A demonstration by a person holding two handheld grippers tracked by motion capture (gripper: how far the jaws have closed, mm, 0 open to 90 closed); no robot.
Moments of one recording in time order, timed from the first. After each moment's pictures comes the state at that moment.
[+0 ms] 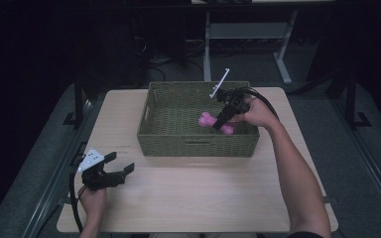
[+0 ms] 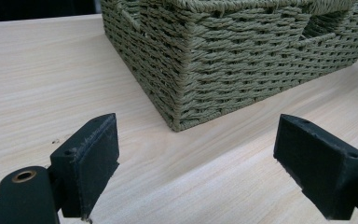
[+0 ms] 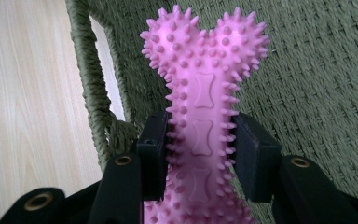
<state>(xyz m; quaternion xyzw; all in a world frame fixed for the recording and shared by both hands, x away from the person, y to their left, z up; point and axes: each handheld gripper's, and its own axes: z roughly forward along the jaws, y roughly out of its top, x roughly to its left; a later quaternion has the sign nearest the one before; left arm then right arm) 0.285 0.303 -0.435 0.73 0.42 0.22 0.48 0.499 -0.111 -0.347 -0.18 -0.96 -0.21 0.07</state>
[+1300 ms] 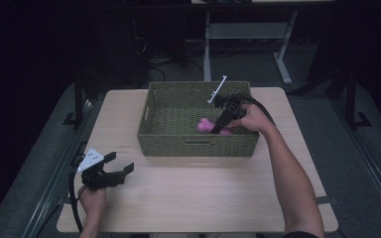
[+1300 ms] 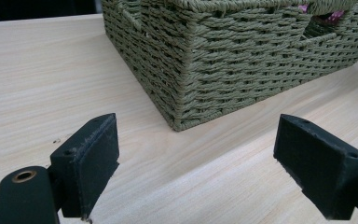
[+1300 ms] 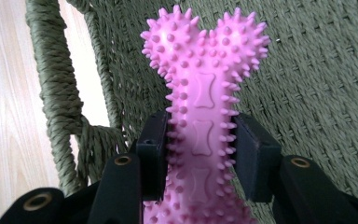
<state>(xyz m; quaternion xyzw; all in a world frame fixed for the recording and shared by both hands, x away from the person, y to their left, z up) 0.285 0.304 -0.436 0.73 0.43 0.22 0.49 0.504 -0.106 -0.375 -0.20 -0.95 -0.20 0.09</state>
